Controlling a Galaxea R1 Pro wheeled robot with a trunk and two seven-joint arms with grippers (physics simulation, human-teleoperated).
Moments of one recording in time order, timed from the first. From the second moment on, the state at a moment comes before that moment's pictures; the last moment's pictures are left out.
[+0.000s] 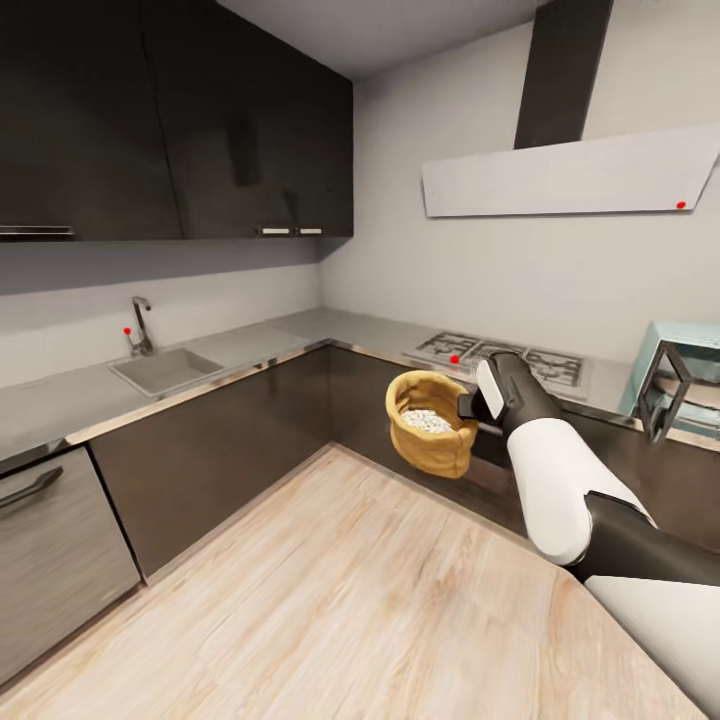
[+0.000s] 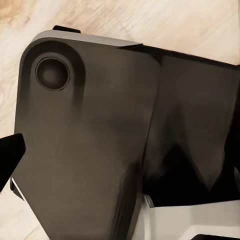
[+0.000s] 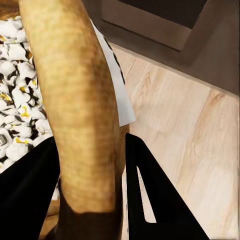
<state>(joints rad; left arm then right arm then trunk) 0.00 -0.10 0.04 -0.05 0.15 -0.10 0.00 -1.28 0.10 -0.34 -0.53 0.18 1.04 -0.23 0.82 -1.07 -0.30</state>
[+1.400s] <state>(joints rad) 0.00 -0.10 0.04 -0.05 0.15 -0.10 0.00 -1.28 0.09 -0.35 -0.53 0.19 1.04 -0.23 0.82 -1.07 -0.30</state>
